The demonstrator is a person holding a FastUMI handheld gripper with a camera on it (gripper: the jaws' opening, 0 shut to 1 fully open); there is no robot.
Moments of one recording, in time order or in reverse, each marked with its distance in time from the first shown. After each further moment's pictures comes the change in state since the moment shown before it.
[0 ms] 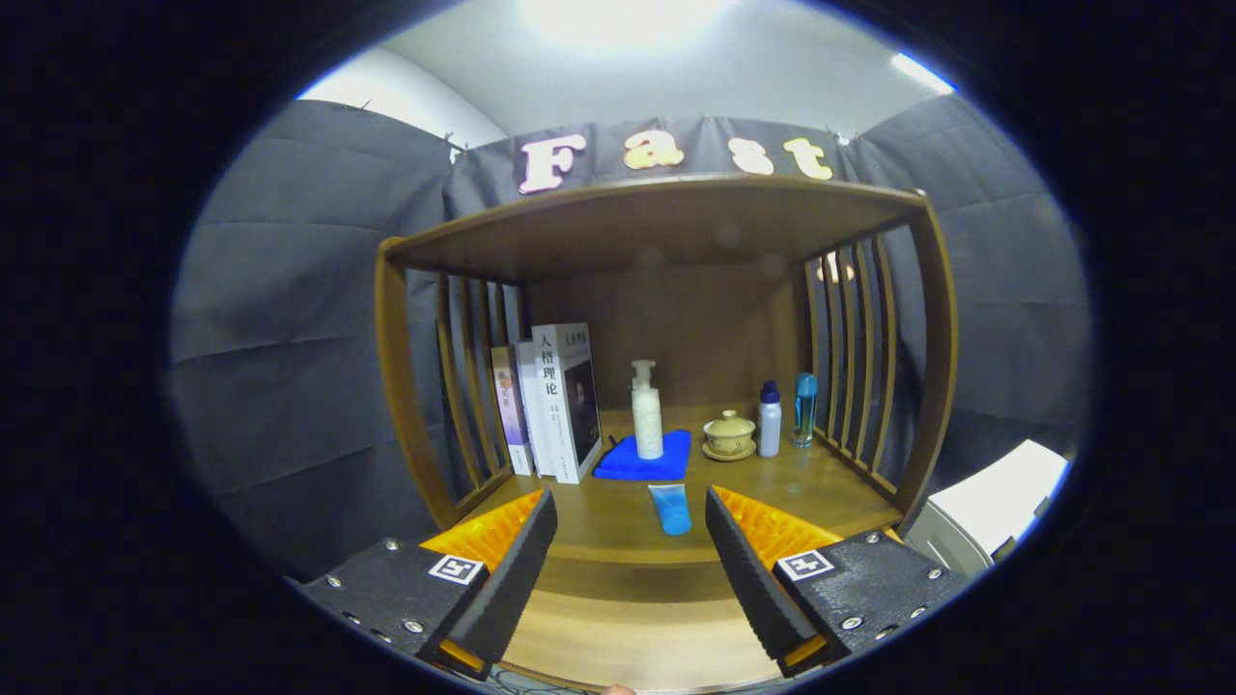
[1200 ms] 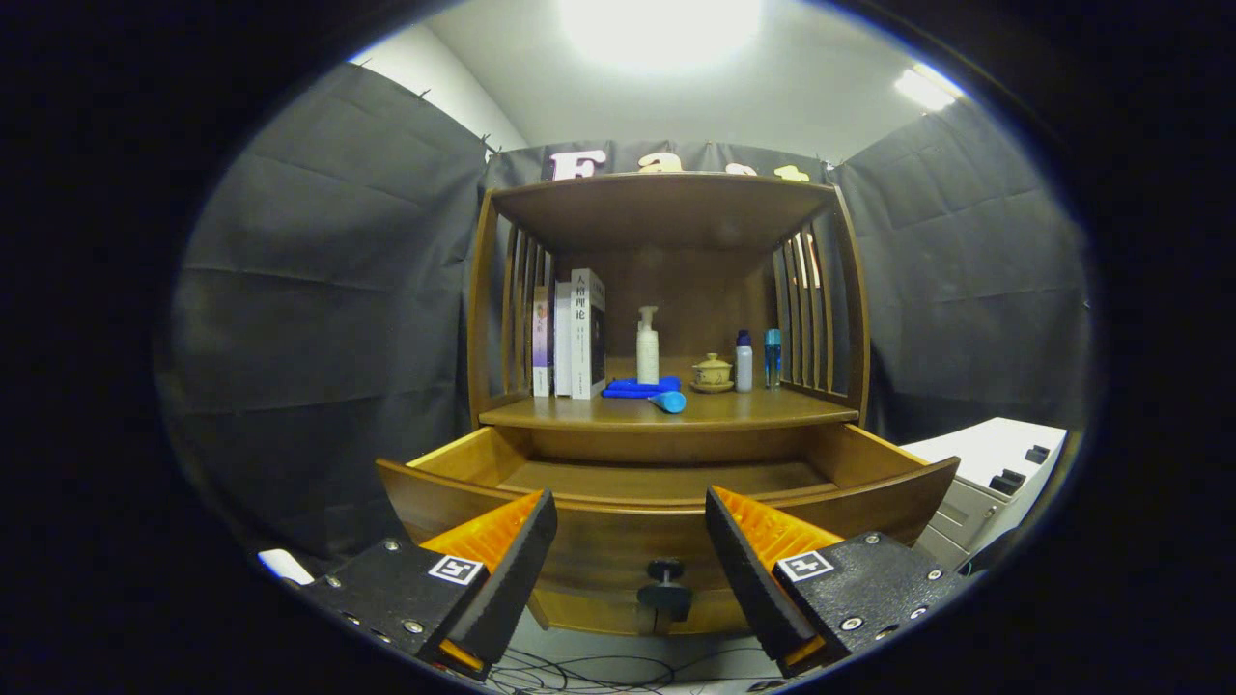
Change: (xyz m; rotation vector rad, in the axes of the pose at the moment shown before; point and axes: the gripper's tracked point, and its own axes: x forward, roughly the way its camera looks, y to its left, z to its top) arm -0.129 0.017 -0.154 -0.054 -0.036 -0.053
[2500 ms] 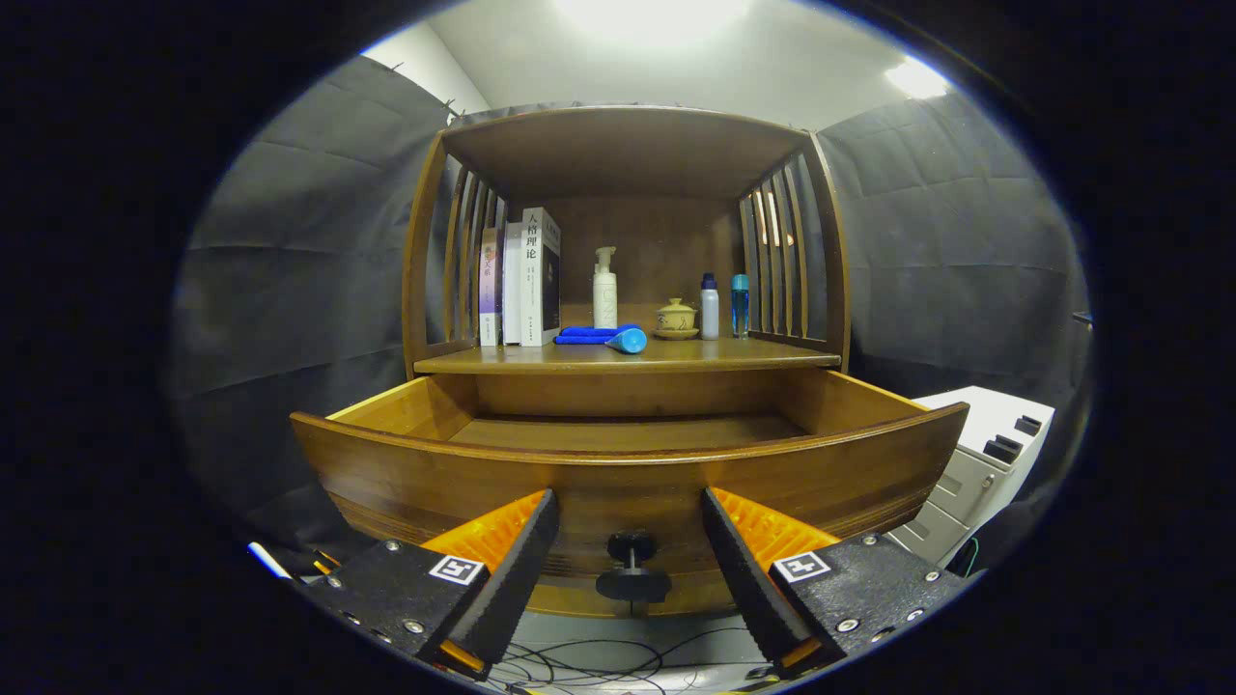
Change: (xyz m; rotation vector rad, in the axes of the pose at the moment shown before) arm 0.042 -0.022 -0.051 -0.007 0.125 -0.109
